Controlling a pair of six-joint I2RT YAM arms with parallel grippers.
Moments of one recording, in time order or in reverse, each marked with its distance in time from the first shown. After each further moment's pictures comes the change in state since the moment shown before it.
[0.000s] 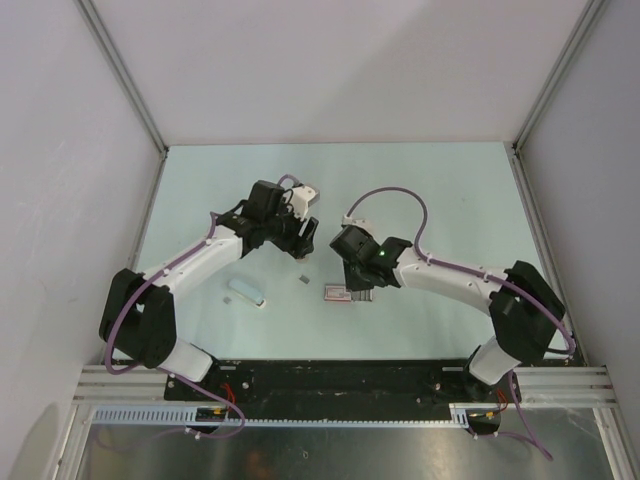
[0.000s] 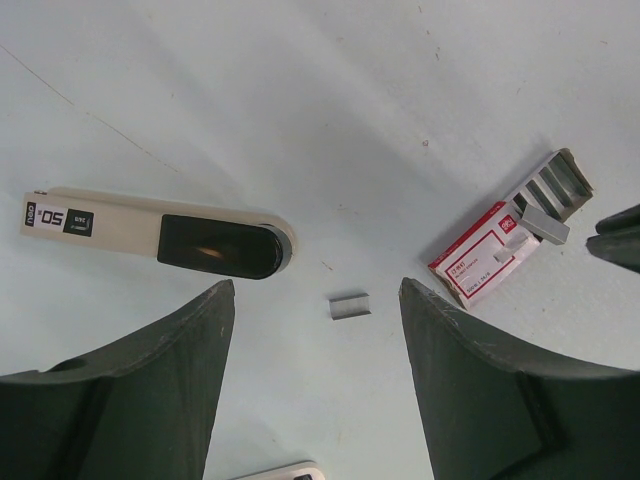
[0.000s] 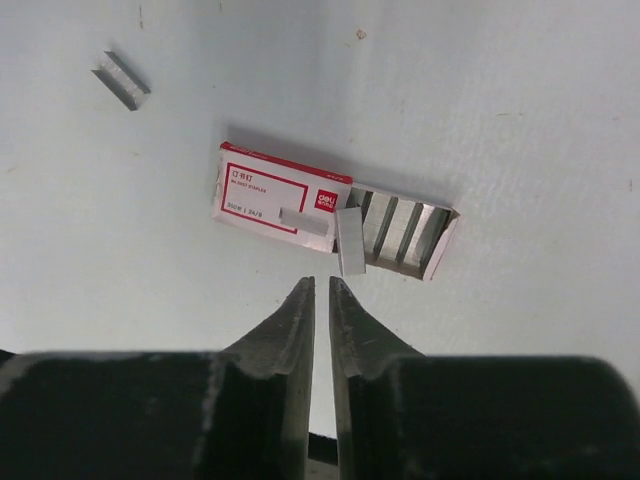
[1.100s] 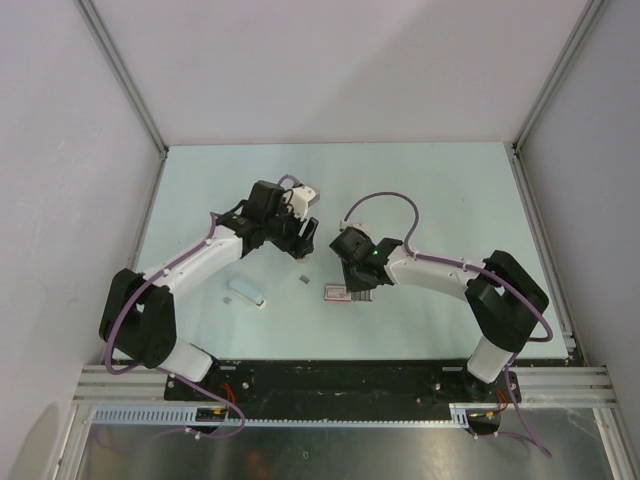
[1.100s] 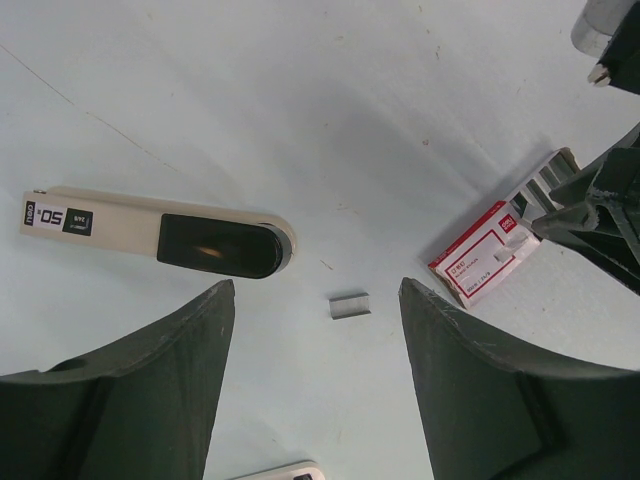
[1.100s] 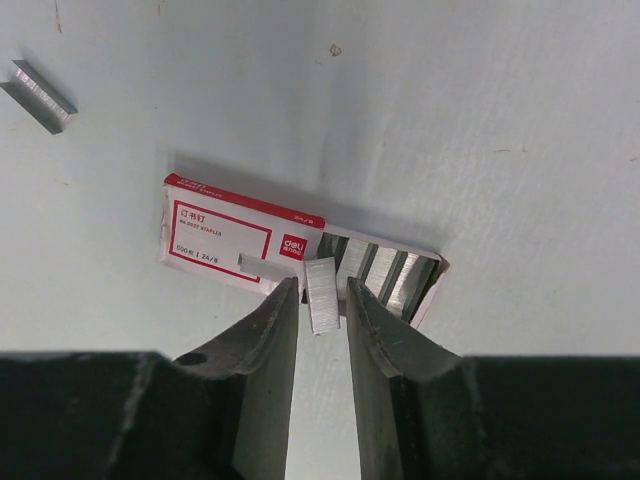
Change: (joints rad) left arm 0.000 0.000 -0.001 0.000 0.000 0.000; right arm -0.042 0.085 -0.029 0.079 -0.018 -0.069
